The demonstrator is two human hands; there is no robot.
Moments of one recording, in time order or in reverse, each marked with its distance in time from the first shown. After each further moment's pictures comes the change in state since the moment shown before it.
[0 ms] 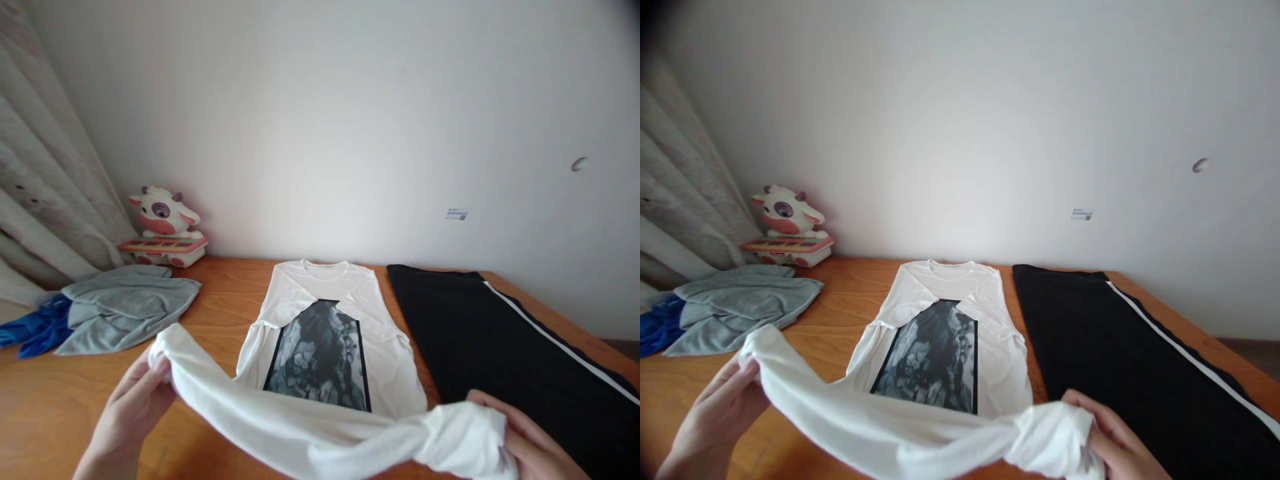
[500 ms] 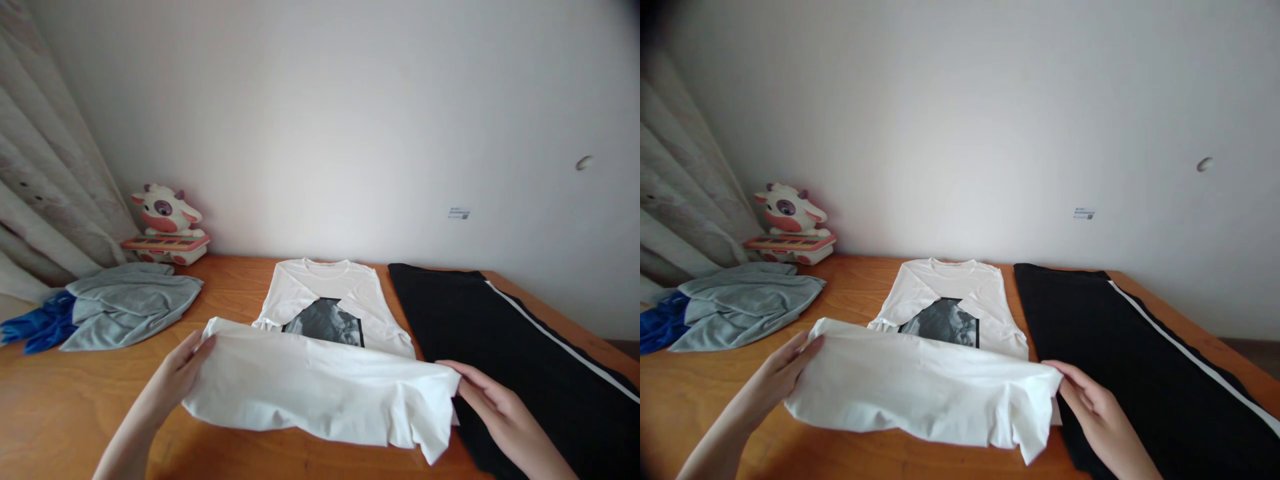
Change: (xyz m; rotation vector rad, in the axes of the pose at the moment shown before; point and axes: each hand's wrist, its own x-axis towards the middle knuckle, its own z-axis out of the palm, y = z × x) left_hand 0.020 -0.014 0.022 0.272 -0.165 -0.075; right_hand 0.026 -0.017 0.027 -0.118 0.092 -0.232
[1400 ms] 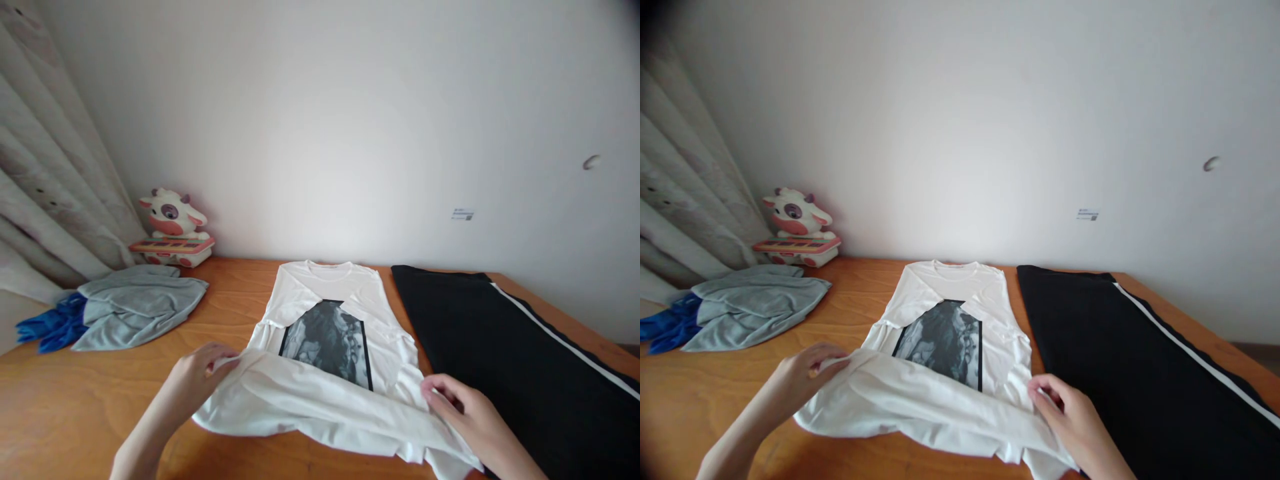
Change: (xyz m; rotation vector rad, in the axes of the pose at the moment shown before) left_hand 0.001 -0.009 -0.001 0.726 -0.052 0.426; right_hand 0.005 0.007 0.028 -0.295 -0.098 -0.044
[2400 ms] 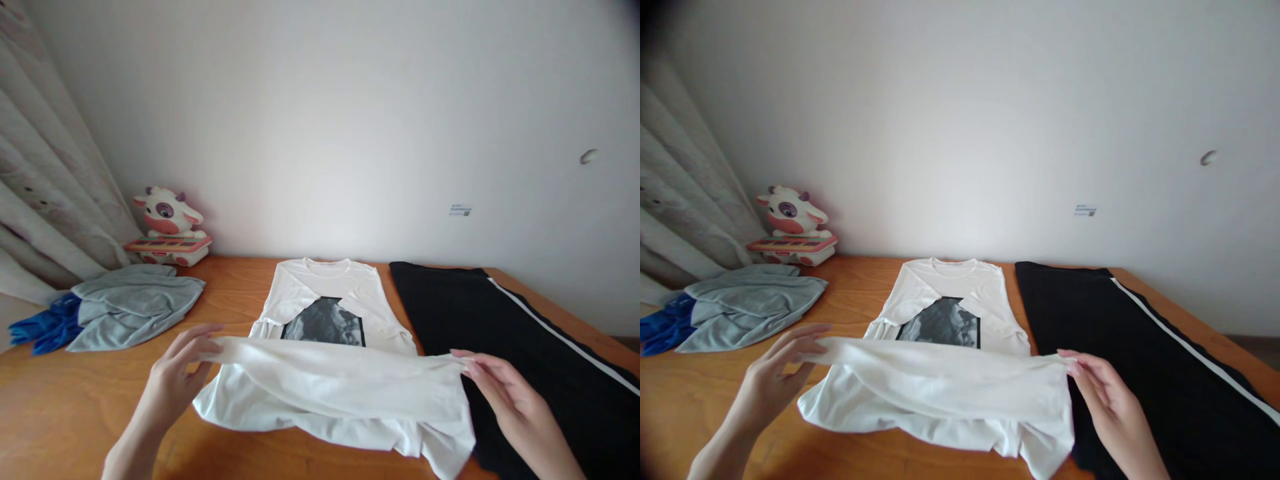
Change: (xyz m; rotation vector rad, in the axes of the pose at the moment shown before) left_hand -0.005 0.009 -0.014 -0.018 0.332 0.230; right_hand -0.005 0.013 -0.033 0.214 0.369 -0.046
